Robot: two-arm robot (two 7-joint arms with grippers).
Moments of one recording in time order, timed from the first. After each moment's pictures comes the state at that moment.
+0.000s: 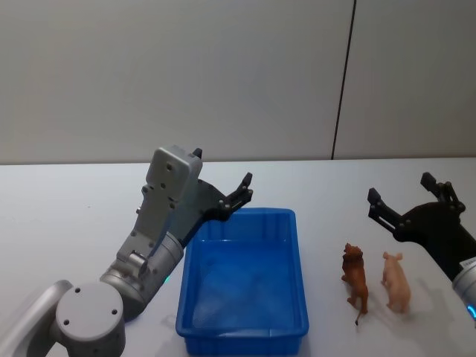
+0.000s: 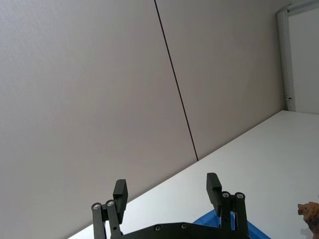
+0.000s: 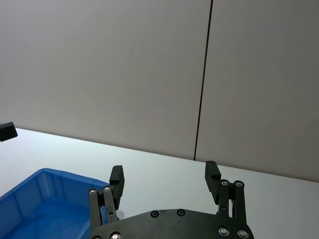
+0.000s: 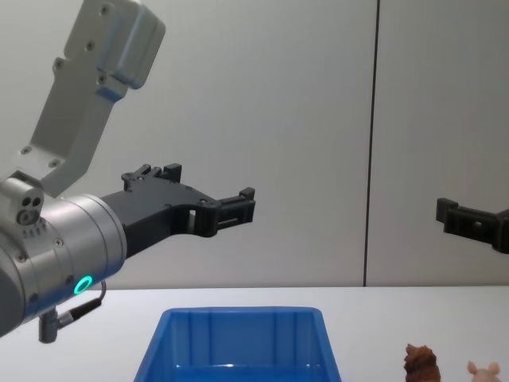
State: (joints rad) left arm -0.24 0.38 0.45 -1.63 -0.20 0.01 -0.01; right arm -0.01 0.34 -0.23 -1.77 0.29 0.03 0.07
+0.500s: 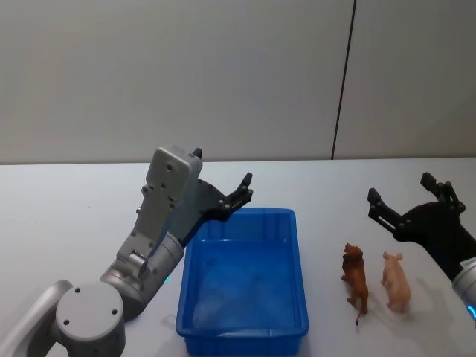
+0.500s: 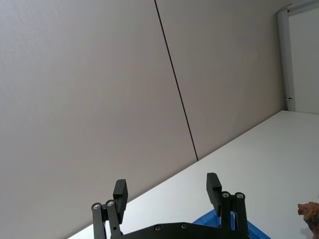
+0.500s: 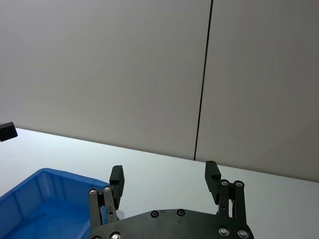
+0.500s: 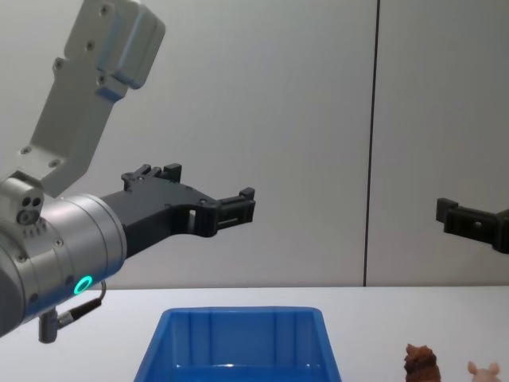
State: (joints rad) left arm -0.24 0.38 0.45 -1.63 -0.20 0.01 -0.01; right arm -0.01 0.34 -0.23 -1.77 0.29 0.03 0.07
